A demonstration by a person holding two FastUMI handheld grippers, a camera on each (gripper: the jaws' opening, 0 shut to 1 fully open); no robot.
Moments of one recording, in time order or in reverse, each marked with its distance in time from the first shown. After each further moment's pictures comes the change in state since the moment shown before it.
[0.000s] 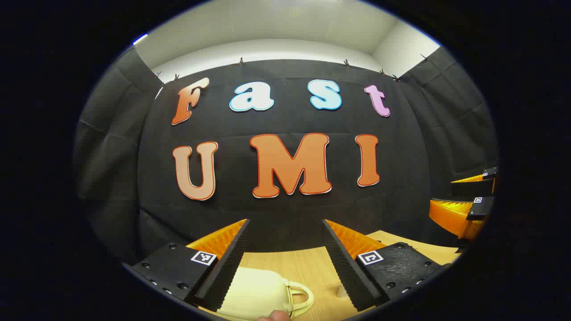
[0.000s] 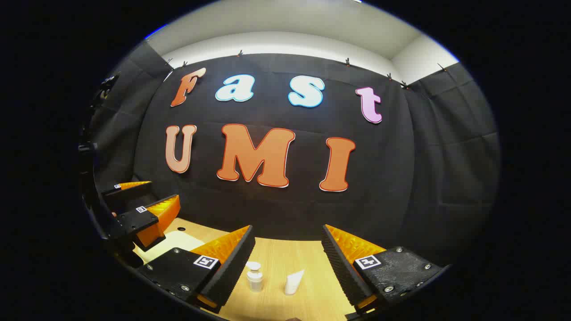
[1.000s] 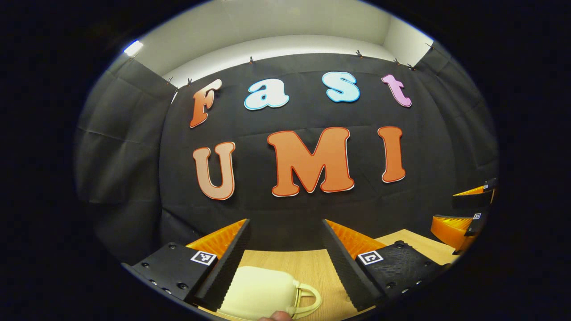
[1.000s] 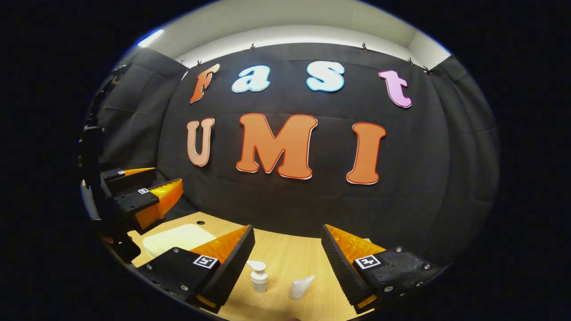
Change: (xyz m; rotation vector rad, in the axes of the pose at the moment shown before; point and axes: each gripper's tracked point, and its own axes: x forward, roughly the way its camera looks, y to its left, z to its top) left arm 0.020 -0.007 -0.005 0.057 0.040 0.195; right arm 0.050 0.001 -0.027 0.047 0.041 0.252
